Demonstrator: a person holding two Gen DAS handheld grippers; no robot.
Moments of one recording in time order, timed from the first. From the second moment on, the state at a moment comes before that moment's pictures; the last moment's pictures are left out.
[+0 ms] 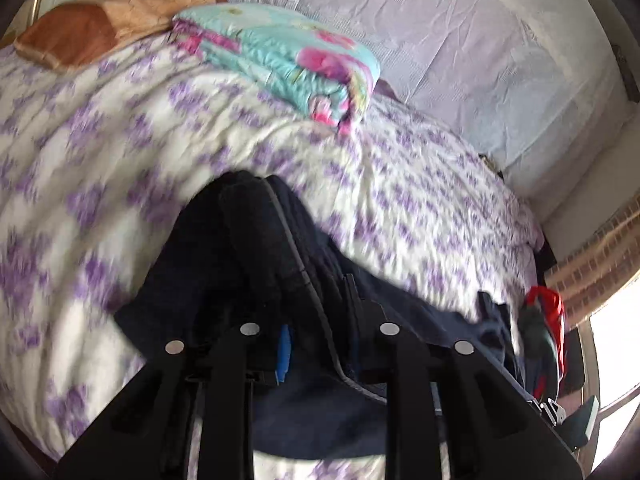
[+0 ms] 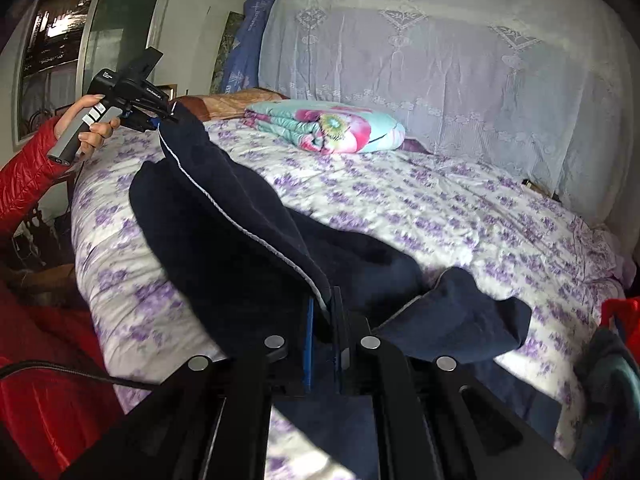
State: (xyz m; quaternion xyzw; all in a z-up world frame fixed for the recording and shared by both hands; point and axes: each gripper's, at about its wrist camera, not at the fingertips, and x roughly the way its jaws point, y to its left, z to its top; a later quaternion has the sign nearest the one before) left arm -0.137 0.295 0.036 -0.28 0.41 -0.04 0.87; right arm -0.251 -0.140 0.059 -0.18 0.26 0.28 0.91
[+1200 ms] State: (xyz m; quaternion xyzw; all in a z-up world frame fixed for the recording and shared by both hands) left arm -0.160 0.198 -0.031 -0.05 0.37 0.02 0.93; right arm -0.094 -0.170 0.056 0.00 0.37 0.09 0.92
